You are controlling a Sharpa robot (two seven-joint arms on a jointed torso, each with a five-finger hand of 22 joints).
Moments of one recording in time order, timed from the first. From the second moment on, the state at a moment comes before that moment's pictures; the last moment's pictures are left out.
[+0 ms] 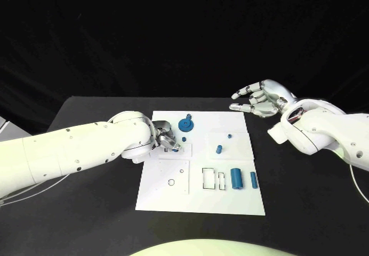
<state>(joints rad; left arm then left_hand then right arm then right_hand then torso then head) 1.27 -0.69 -0.11 1.49 -1.07 0.02 -0.58 1.00 -0.22 0.77 0.14 0.39 0.93 0.02 0.77 0.92 1.36 -0.05 1.24 1.06 1.47 -0.09 1.57 1.31 0.05 1.44 0.02 1.49 1.31 1.37 -0.91 -0.17 1.54 -0.78 -0.45 0.12 1.39 -0.09 -0.05 0.29 0.15 0.88 0.16 0.15 0.40 1.40 0.08 1.39 1.31 1.47 0.01 1.53 1.31 0.02 1.47 0.10 1.39 1.31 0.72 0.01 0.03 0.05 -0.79</state>
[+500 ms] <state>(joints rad) 1.27 -0.69 -0.11 1.48 -1.07 0.02 -0.58 0.98 -0.21 0.65 0.16 0.38 0.94 0.01 0.78 0.89 1.36 -0.05 1.25 1.06 1.46 -0.09 1.57 1.31 0.05 1.44 0.02 1.49 1.31 1.37 -0.91 -0.17 1.54 -0.78 -0.45 0.12 1.39 -0.09 -0.06 0.29 0.15 0.88 0.16 0.15 0.40 1.40 0.08 1.38 1.31 1.47 0.01 1.53 1.31 0.02 1.47 0.10 1.39 1.31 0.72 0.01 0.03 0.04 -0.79</state>
